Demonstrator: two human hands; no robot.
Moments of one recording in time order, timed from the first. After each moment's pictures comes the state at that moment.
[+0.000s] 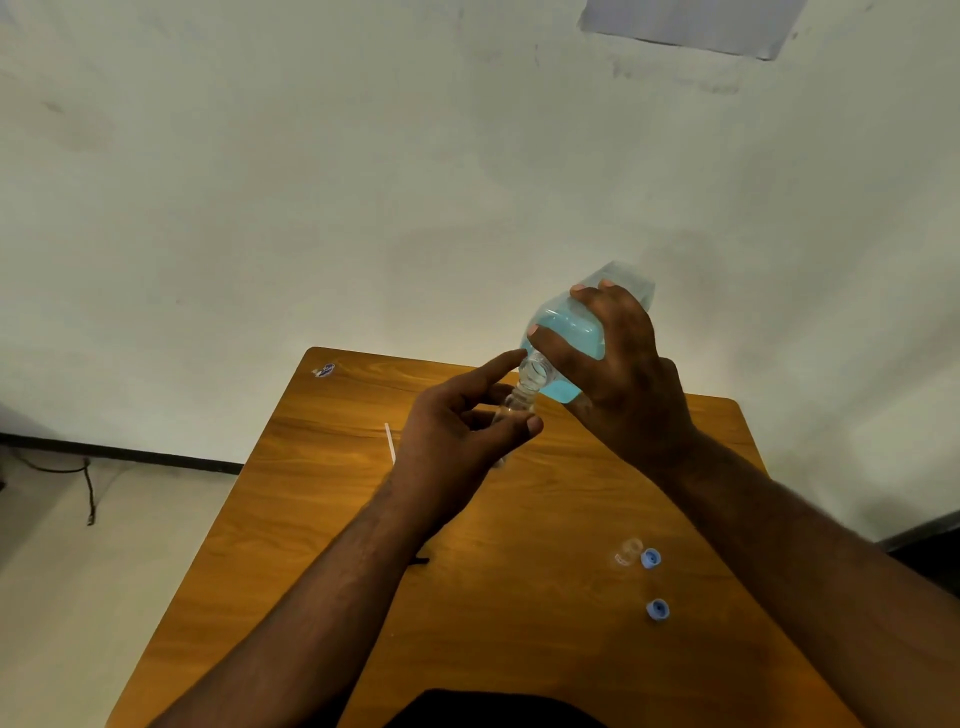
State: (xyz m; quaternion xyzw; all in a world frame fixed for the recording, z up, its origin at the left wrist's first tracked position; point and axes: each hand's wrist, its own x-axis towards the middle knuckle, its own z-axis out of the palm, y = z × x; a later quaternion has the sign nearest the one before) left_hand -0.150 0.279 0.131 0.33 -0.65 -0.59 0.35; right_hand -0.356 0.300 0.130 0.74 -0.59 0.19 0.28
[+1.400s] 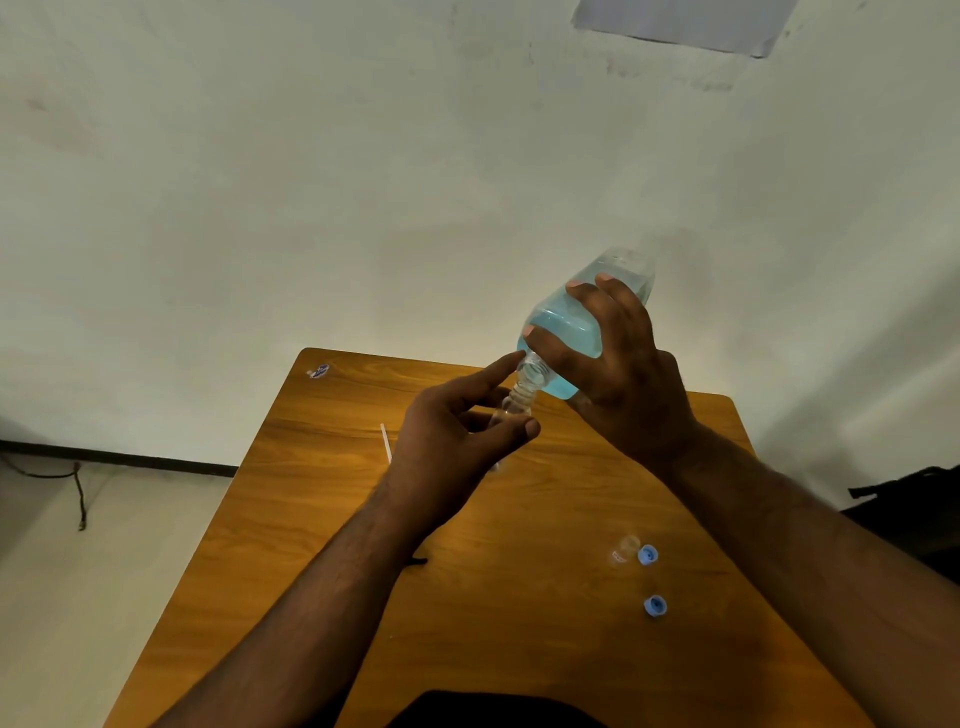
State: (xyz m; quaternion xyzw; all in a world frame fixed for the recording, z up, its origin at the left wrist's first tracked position) left_hand -0.149 0.275 0.131 0.32 -0.67 -0.57 0.34; right_hand -0.360 0.298 0.134 0.74 -0.58 0.16 0.30
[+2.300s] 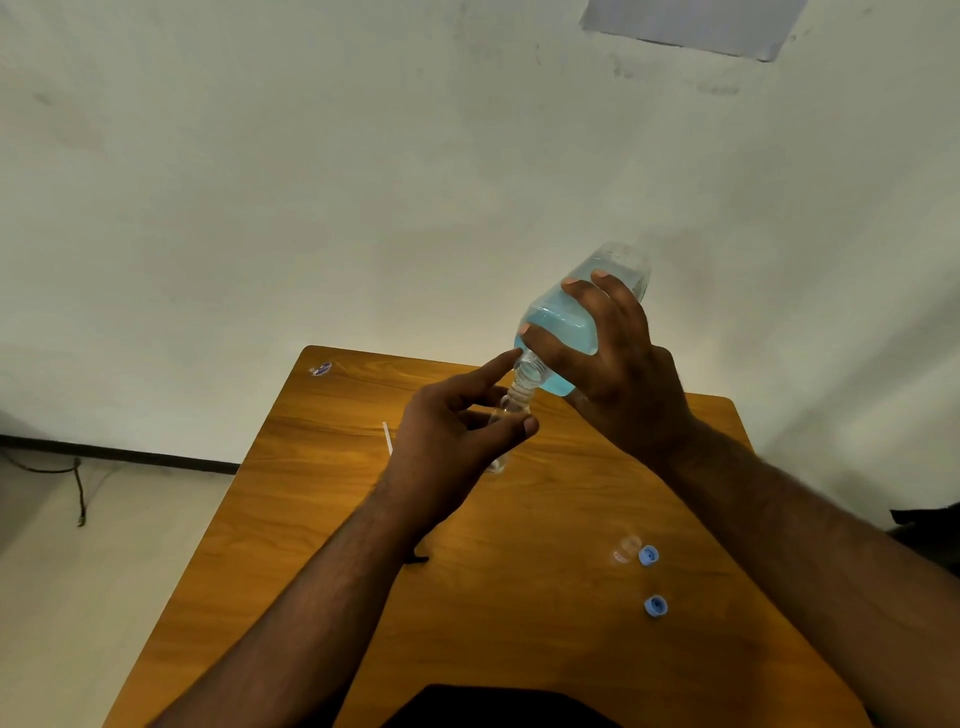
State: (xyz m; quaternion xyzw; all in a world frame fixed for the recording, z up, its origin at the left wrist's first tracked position) left_hand -0.144 0.275 0.130 0.32 -0.66 -0.58 0.35; right_hand -0.354 0.295 0.138 0.75 -0.58 0.16 0.29
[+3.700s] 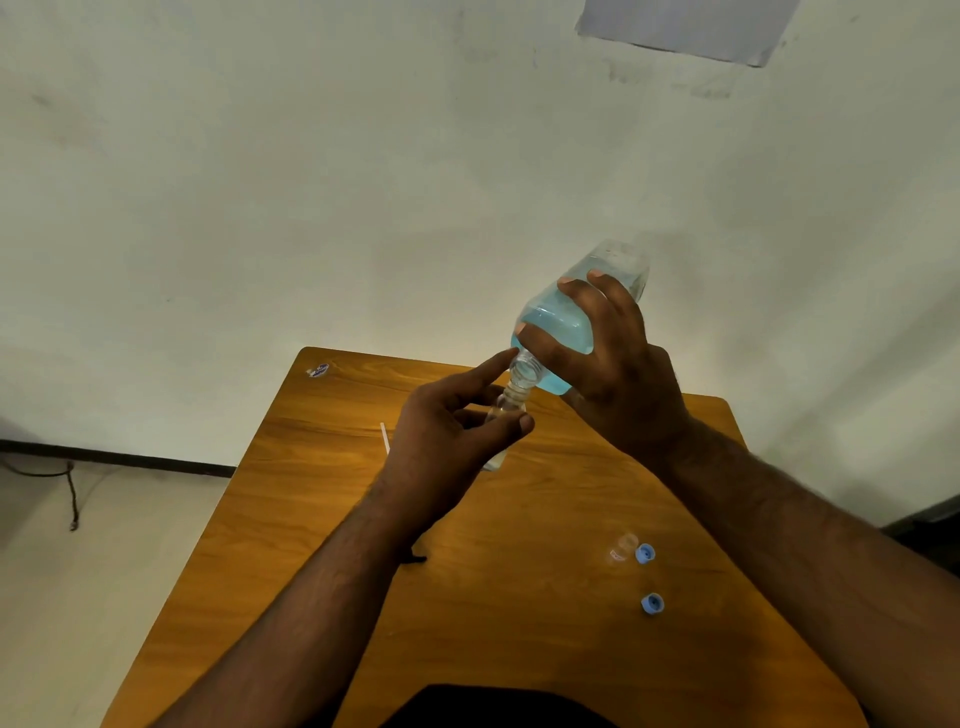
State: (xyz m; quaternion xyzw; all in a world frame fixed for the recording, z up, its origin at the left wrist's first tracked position) left_hand -0.142 0.274 0.126 0.32 -0.66 -0.58 0.36; right_hand -0.350 0.296 0.140 0.75 -0.57 0.15 0.31
